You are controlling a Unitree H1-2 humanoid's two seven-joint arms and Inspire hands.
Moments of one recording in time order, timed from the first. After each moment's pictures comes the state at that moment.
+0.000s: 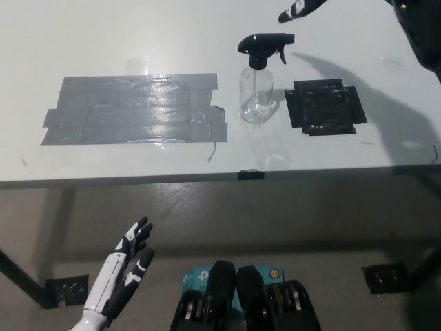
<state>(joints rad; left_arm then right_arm) 0.04 0.17 -0.09 -0.08 0.15 -0.09 -0.09 -1.49 -0.30 0.40 1.13 -0.18 0.23 0.57</state>
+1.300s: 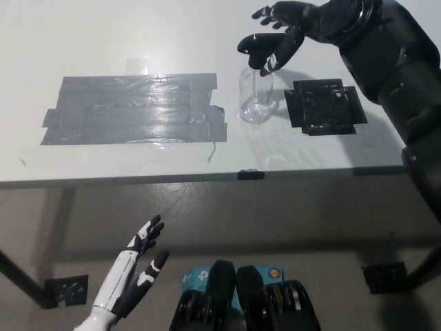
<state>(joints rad) 0.03 0.18 -0.12 -0.11 0.20 -0.07 -0.10 -1.48 -0.17 0.44 1.39 -0.32 0.07 0.45</state>
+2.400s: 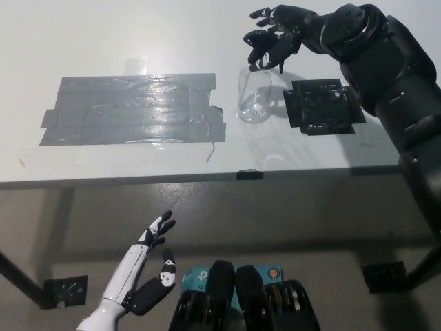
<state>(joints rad) 0.00 0.18 -0.16 -0.12 0.26 -0.05 -0.10 -1.45 -0.15 0.25 1.40 -0.28 0.07 0.40</state>
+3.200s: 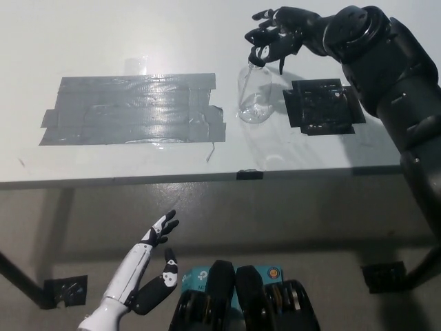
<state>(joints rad) -0.01 0.18 -0.16 -0.12 0.31 -0.05 -0.11 -1.45 -0.16 0.27 1.41 -0.28 0.07 0.41</state>
